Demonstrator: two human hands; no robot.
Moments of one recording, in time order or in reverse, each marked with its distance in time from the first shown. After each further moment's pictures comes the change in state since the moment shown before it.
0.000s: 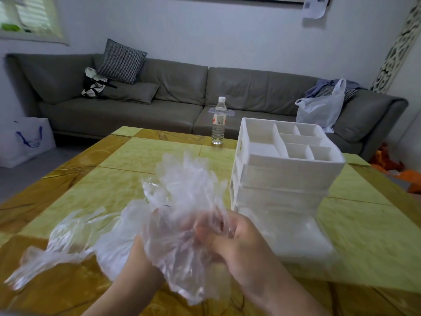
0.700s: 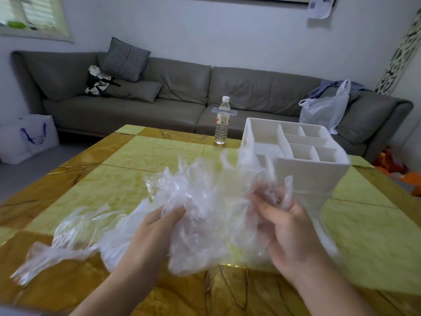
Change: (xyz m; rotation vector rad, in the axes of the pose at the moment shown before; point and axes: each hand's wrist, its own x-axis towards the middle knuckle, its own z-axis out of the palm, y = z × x) left_hand 0.000 0.030 0.021 -0.207 0.351 -0.198; right_hand 0.009 -0.017 -0.046 0.323 0.305 -0.152
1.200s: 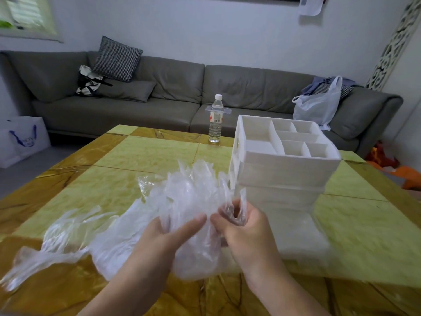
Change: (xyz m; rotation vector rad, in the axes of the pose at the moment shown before) left_hand -0.014 -0.005 0.013 -0.041 -0.230 0.036; right_hand -0.005 0.044 0.017 -0.563 0.158 -0.027
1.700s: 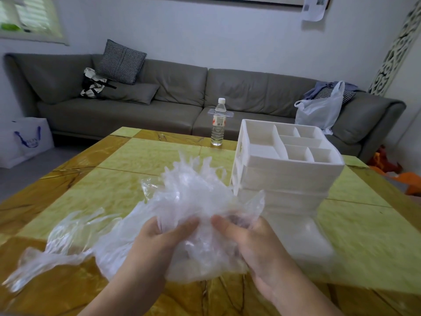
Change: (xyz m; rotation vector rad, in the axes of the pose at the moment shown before) left_hand 0.002 0.004 -0.005 -0.078 0.100 0.032; right_hand -0.003 -0.014 -0.012 0.182 -0.282 0.218
